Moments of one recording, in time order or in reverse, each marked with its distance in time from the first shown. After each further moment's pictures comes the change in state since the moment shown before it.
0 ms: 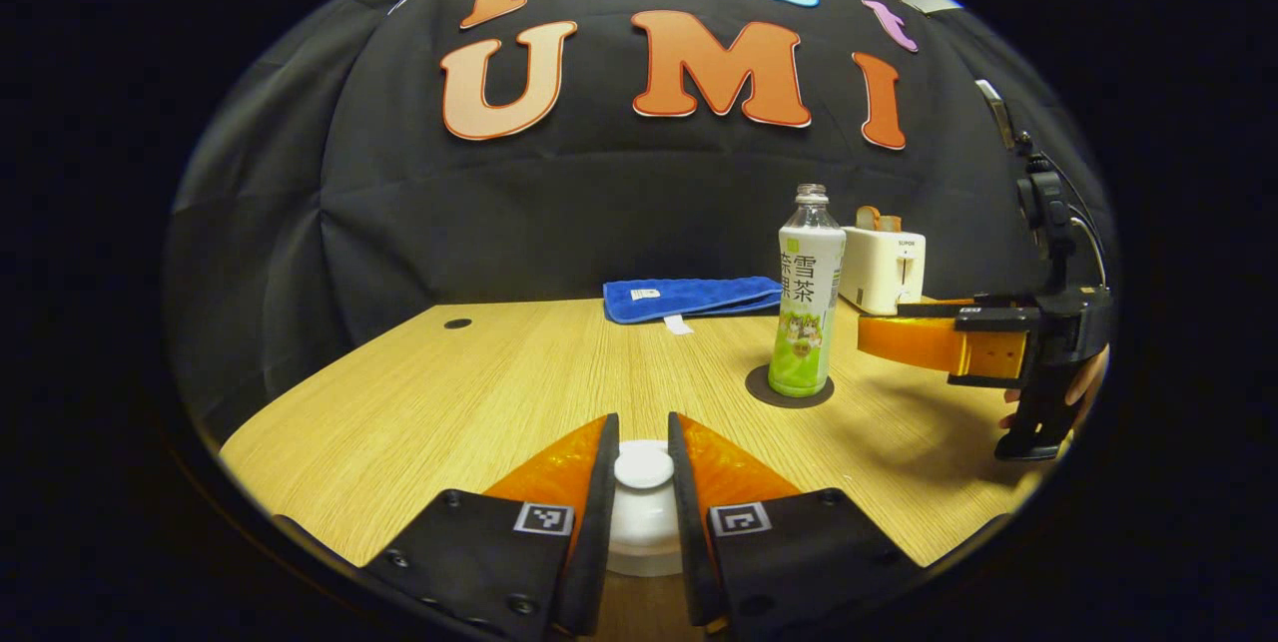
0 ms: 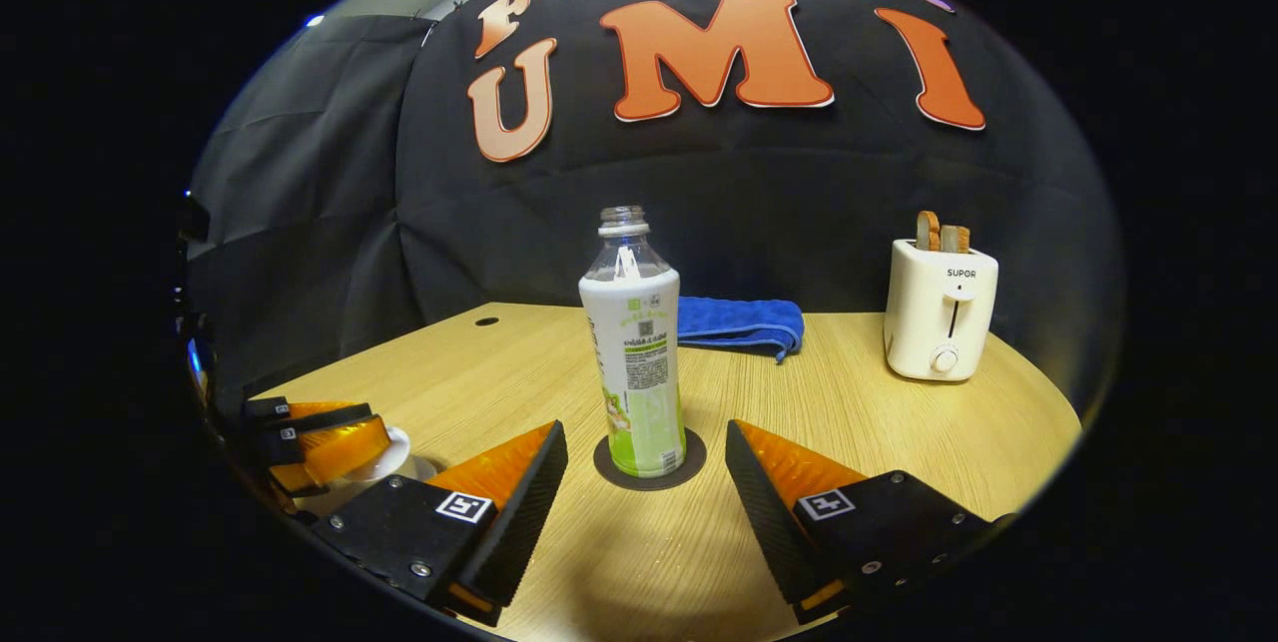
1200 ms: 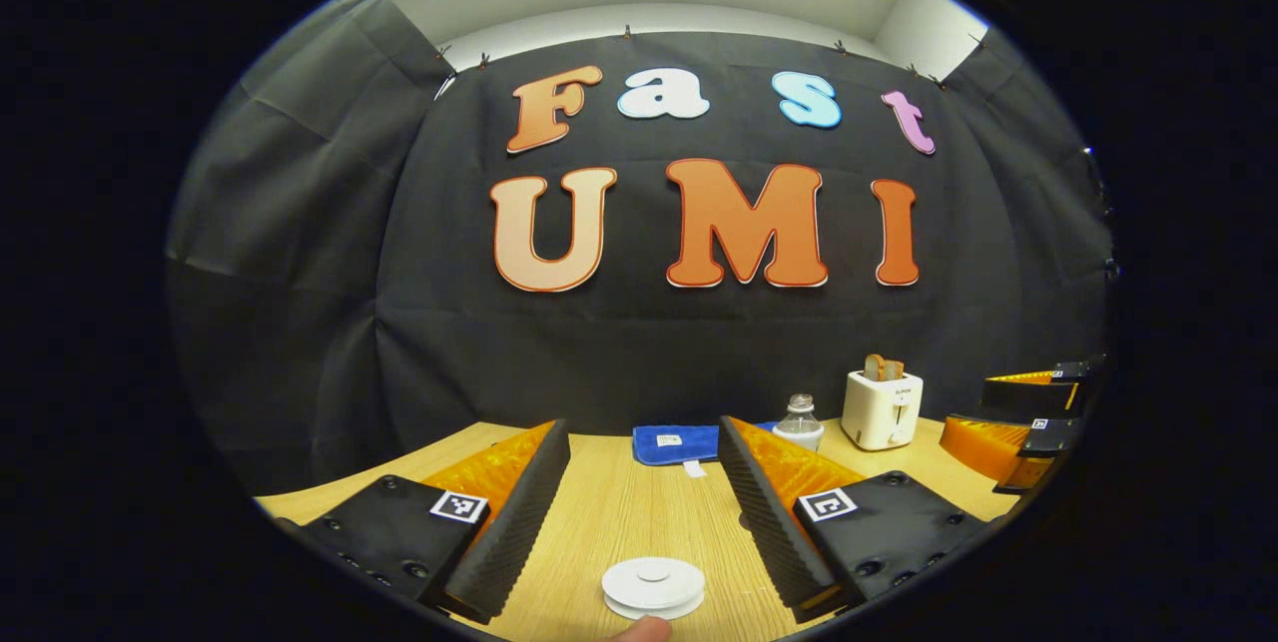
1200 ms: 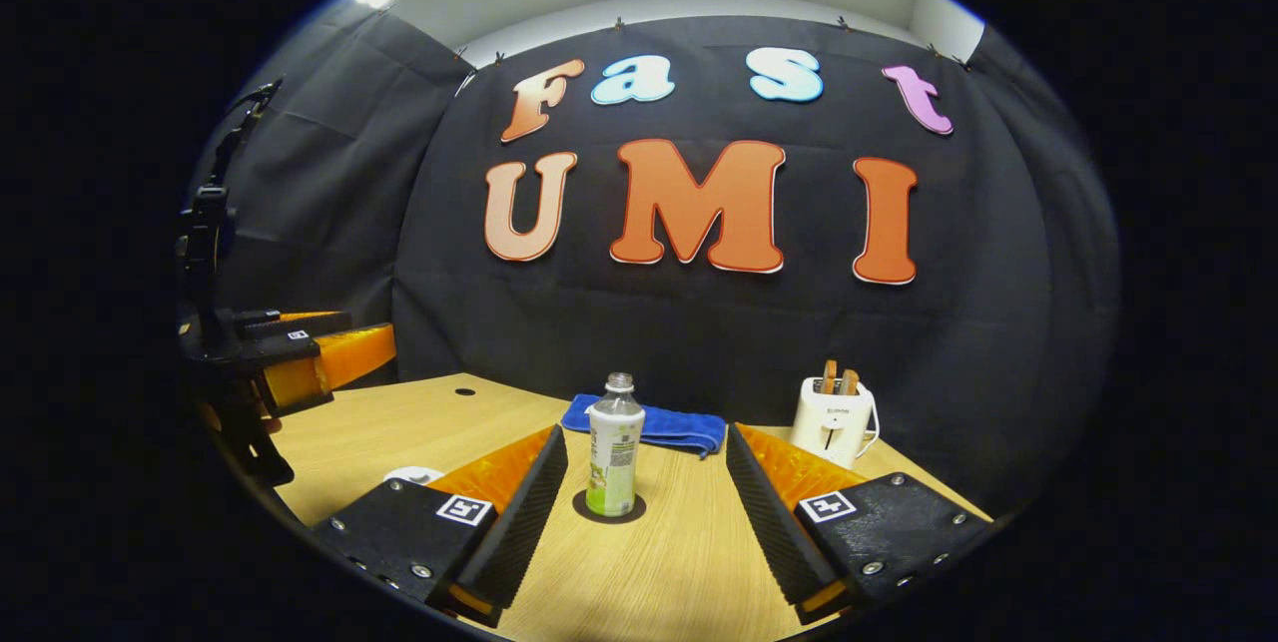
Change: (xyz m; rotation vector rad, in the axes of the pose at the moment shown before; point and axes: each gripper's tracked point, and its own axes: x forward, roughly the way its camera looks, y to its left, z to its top) left arm -0.090 0.015 0.164 -0.043 -0.364 0.104; right arm -0.048 -0.028 0.075 -0.176 -0.308 -0.184
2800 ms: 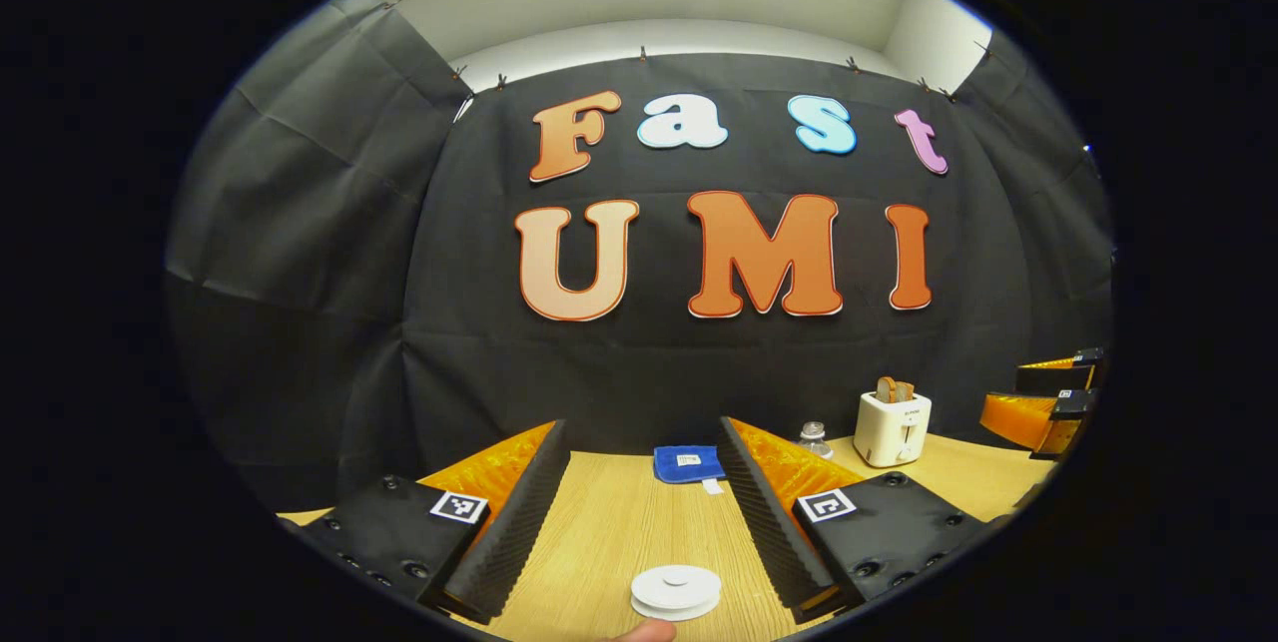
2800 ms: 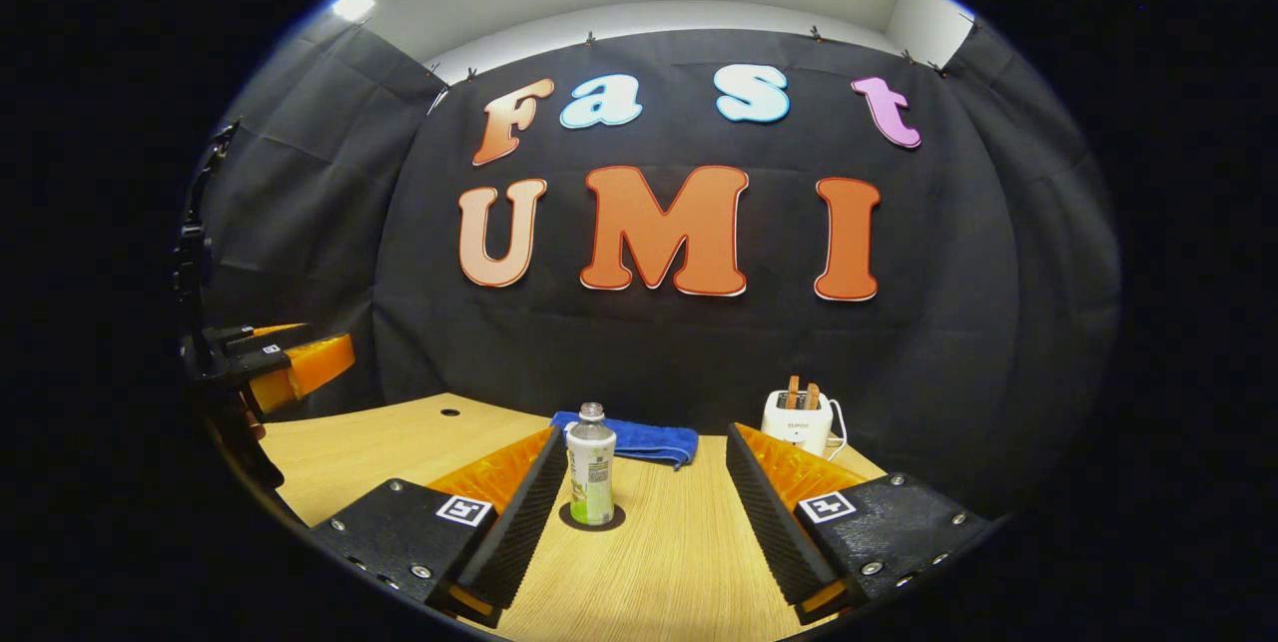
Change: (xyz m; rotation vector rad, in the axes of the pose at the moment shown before) left arm -0.022 0.027 0.040 -0.003 -0.044 0.049; right arm -0.093 -0.081 0.094 0.035 -0.021 -0.056
